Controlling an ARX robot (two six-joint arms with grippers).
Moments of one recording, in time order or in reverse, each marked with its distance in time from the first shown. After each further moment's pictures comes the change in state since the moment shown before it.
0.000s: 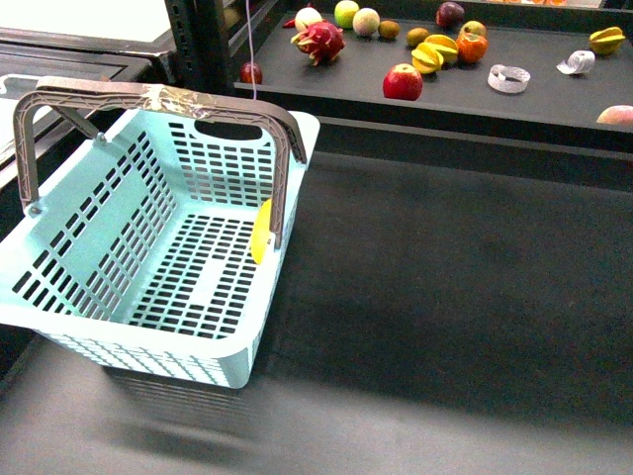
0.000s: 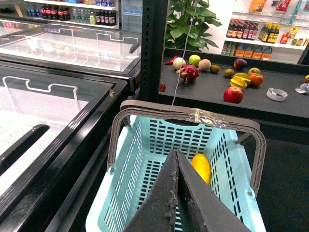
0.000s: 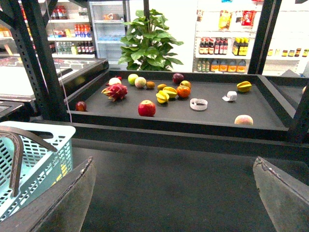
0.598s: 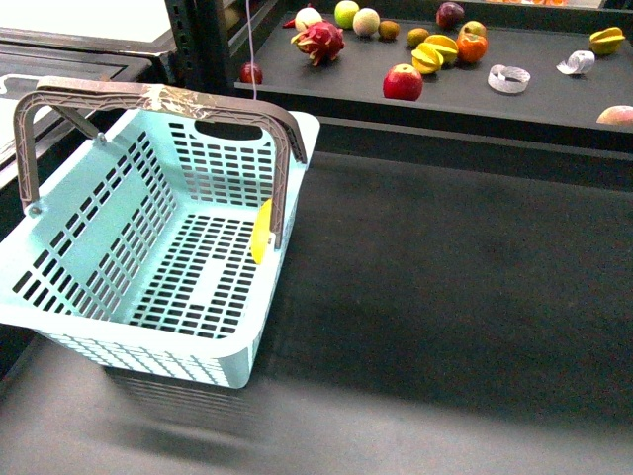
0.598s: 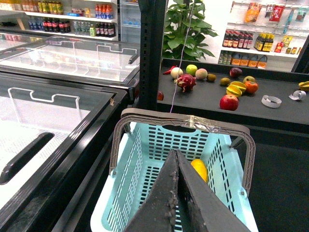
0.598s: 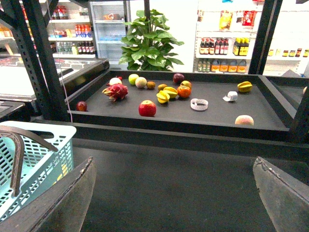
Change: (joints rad) left arm 0.000 -0.435 -0.003 -0.398 0.000 0.008; right arm 0.000 0.000 0.000 0.000 0.000 0.000
